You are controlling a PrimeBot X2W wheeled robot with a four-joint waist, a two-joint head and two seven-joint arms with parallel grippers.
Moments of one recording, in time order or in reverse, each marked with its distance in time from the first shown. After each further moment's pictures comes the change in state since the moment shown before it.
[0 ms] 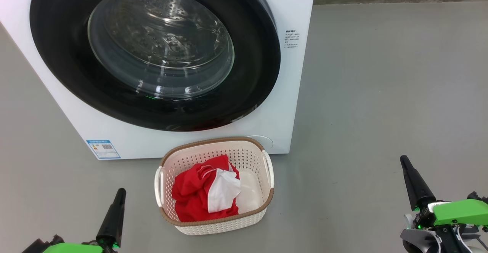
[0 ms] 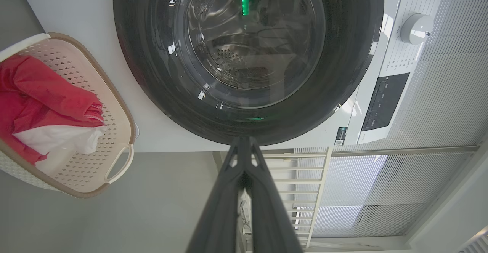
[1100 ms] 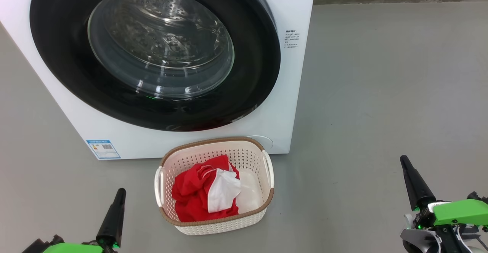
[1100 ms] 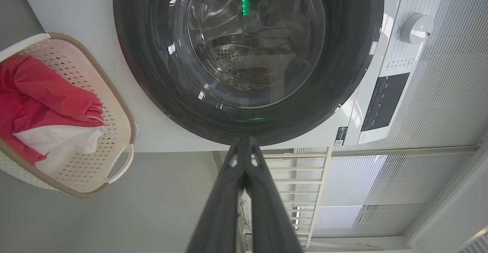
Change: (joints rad) left arm 0.000 0.000 0.000 0.000 0.000 0.000 0.000; right arm 0.000 0.000 0.000 0.000 0.000 0.000 0.000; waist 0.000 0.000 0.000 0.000
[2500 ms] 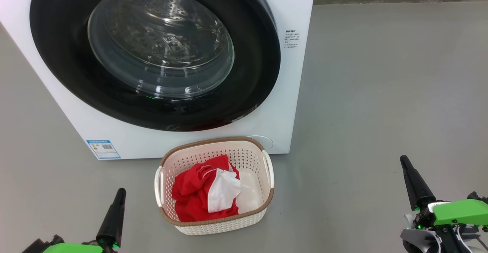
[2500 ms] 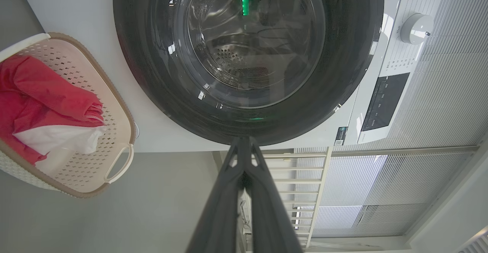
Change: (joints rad) left arm 0.000 0.000 0.000 0.000 0.000 0.000 0.000; right arm 0.000 0.000 0.000 0.000 0.000 0.000 0.000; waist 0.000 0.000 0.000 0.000
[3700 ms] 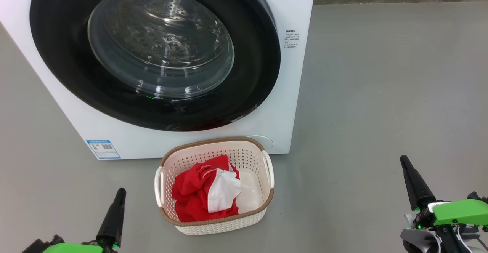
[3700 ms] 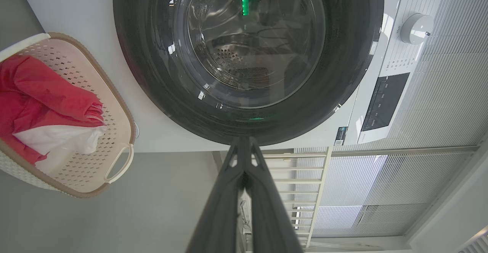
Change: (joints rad) left arm 0.000 0.000 0.000 0.000 0.000 0.000 0.000; right arm 0.000 0.000 0.000 0.000 0.000 0.000 0.000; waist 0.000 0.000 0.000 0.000
